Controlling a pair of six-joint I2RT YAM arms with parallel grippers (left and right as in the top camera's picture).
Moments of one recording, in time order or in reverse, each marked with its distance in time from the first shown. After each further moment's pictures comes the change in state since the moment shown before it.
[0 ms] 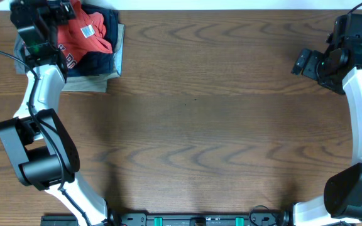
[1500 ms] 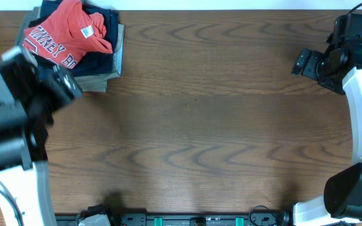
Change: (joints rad) left arm 0.000 -0.867 -0.077 -1.410 0.001 -0.314; right arm 0.000 0.000 0.000 0.000 0.000 0.000
